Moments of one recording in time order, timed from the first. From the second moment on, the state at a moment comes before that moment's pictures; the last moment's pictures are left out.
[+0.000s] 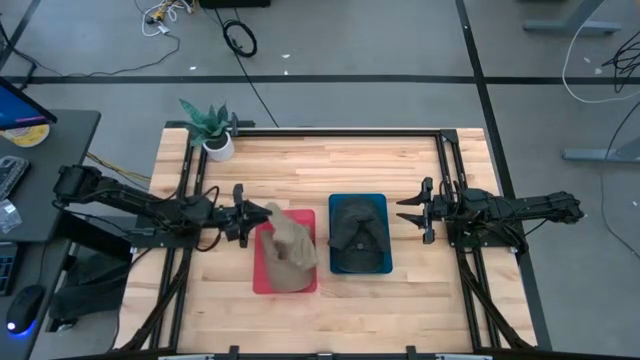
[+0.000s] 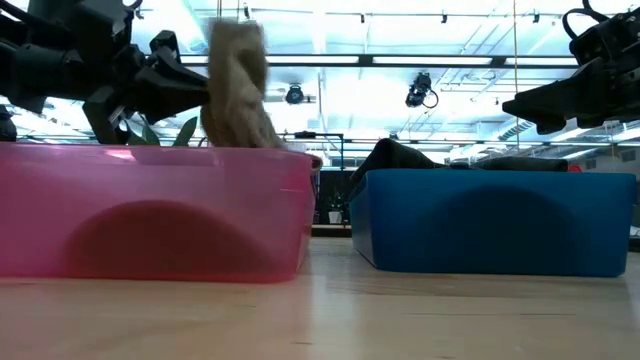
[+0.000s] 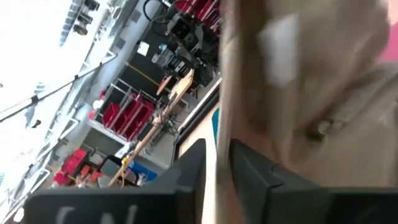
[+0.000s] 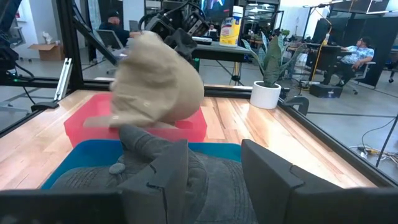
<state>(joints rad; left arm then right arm) -0.15 0.88 0.09 0.78 -0.25 0.90 0.08 0.10 0.02 0.04 0.14 -0.09</state>
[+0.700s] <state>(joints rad) -0.15 0.88 0.14 0.82 -0.45 0.56 0.08 0.10 0.02 0.04 0.14 -0.09</state>
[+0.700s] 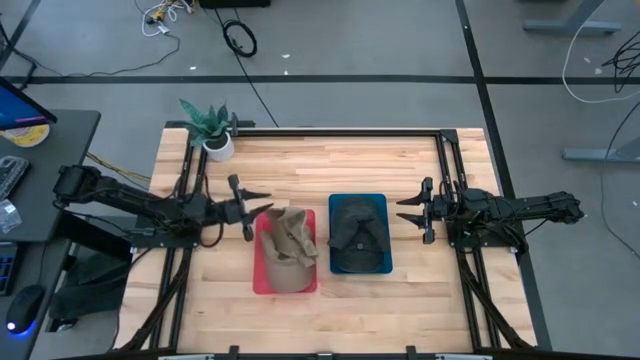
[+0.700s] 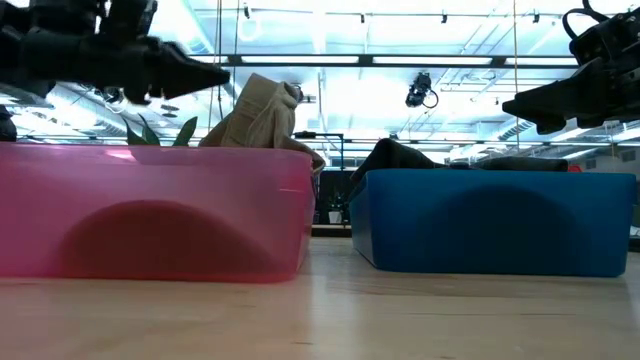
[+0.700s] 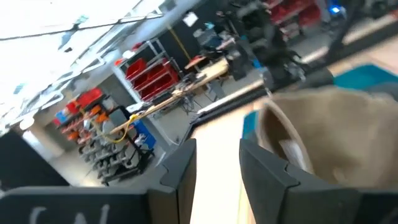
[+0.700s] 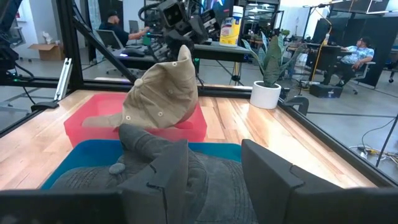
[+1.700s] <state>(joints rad) -0.23 1.29 0.96 -0.28 -0.53 0.23 0.08 0.10 0.02 0.04 0.14 -0.09</state>
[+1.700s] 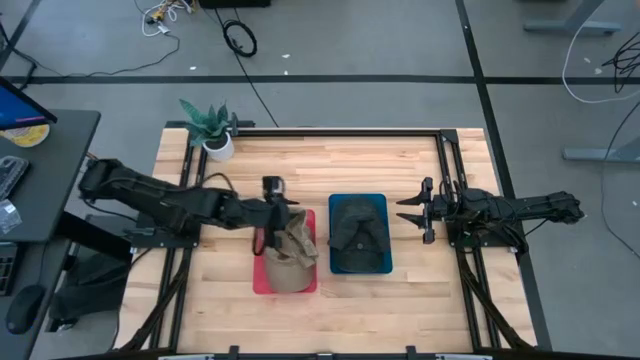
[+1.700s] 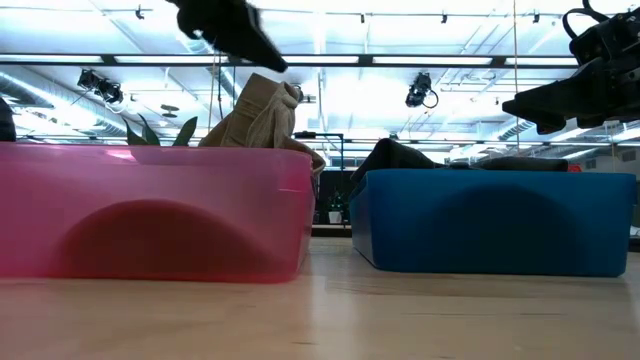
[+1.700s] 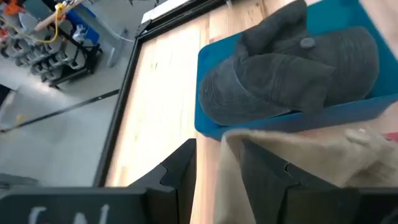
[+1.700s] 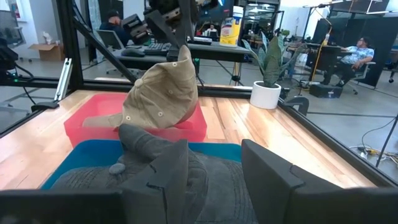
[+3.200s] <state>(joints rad) -0.25 1.51 1.25 -0.75 -0.65 0.07 0.08 0.10 0.02 0.05 0.14 -0.09</state>
